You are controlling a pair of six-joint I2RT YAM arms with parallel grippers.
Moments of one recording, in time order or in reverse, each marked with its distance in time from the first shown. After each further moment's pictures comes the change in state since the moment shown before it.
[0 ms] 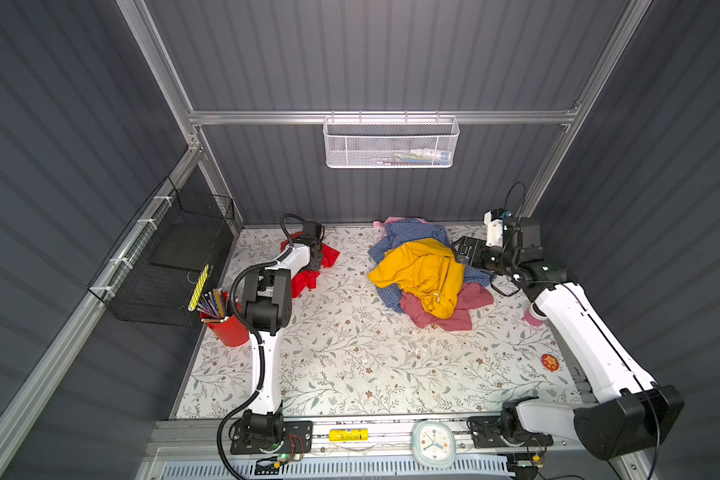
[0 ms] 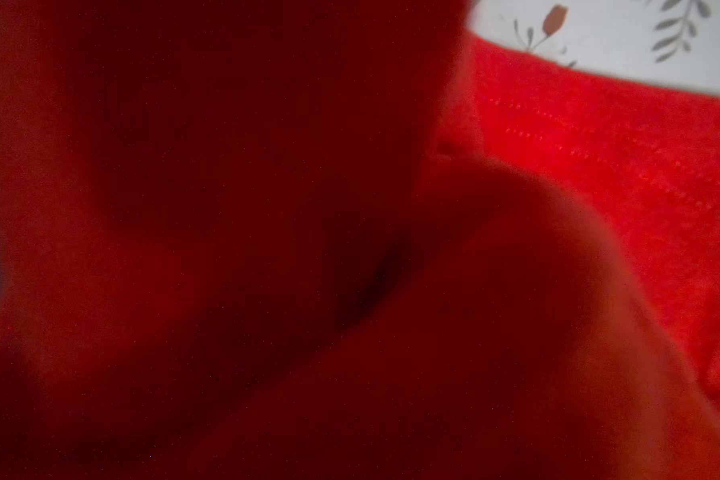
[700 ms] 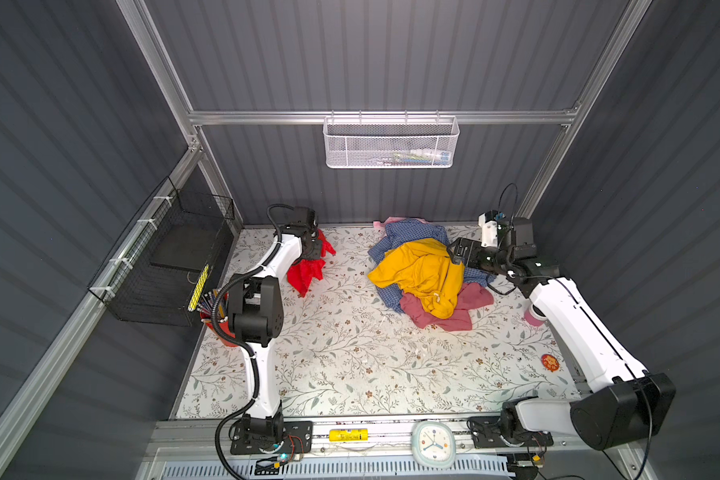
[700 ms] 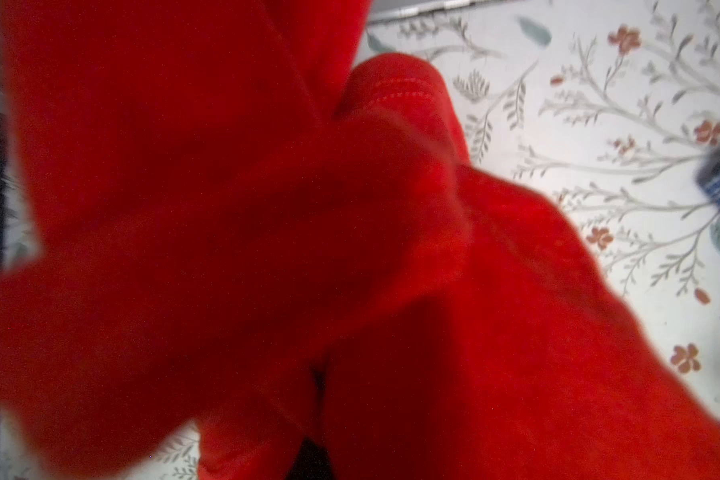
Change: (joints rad) left arm 0.000 -0.157 0.106 -0.174 0.187 -0.175; right arm 0.000 0.048 0.002 0.000 -0.037 0.013
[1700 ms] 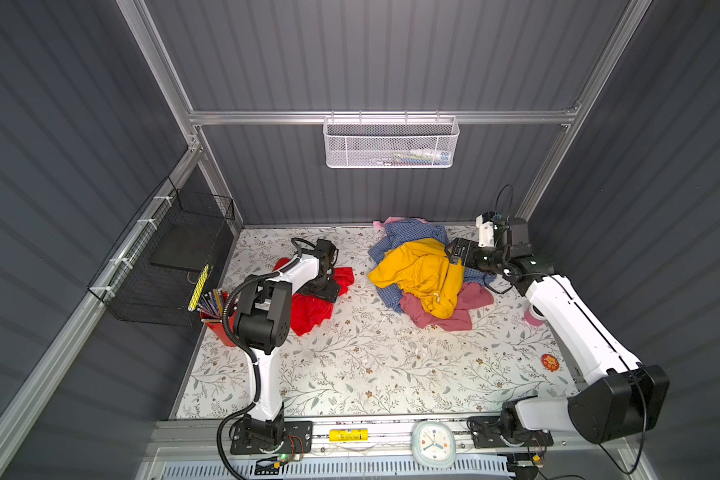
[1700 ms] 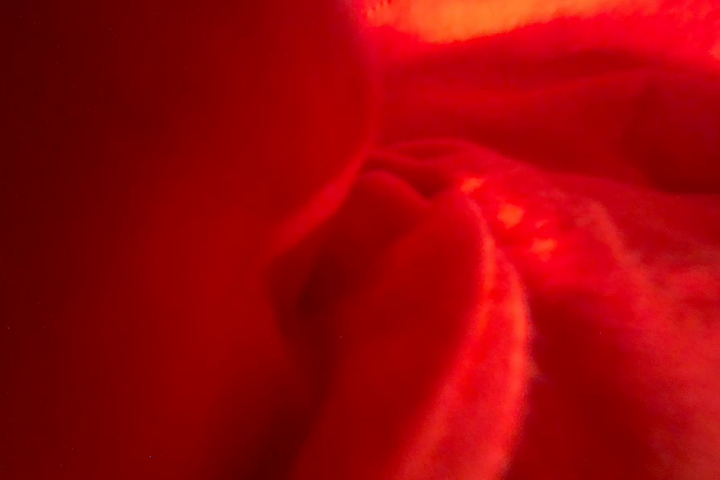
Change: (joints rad) left arm -0.119 -0.047 -0.347 -0.145 0.007 -0.010; right arm 0.000 0.032 -0.011 0.020 -0.009 0.018
